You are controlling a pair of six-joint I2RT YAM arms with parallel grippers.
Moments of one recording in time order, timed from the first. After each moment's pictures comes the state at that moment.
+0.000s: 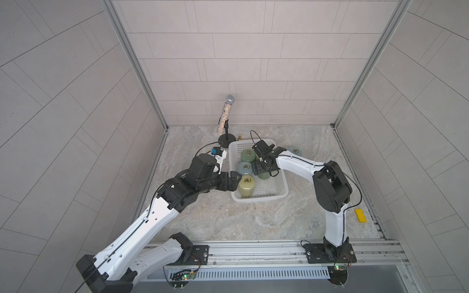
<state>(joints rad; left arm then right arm) -0.65 0.97 1.07 -0.76 0.11 -0.46 0.59 1.99 1.50 -0.69 0.19 0.37</state>
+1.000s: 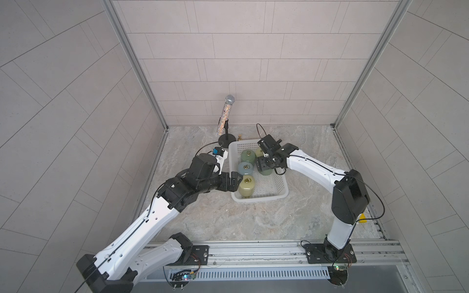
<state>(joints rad) -0.65 0.98 1.07 -0.76 0.15 -0.45 0.60 1.76 1.50 -0.80 0.18 0.37</state>
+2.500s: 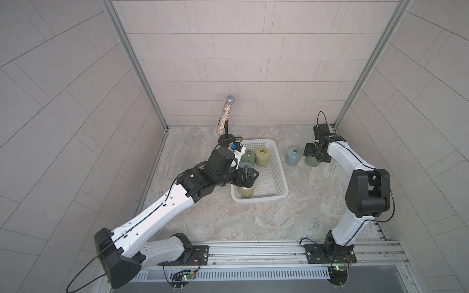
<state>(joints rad) -0.77 1.16 1.18 -0.65 0.13 -0.45 -0.03 1.78 1.44 -0.76 0.19 0.38</state>
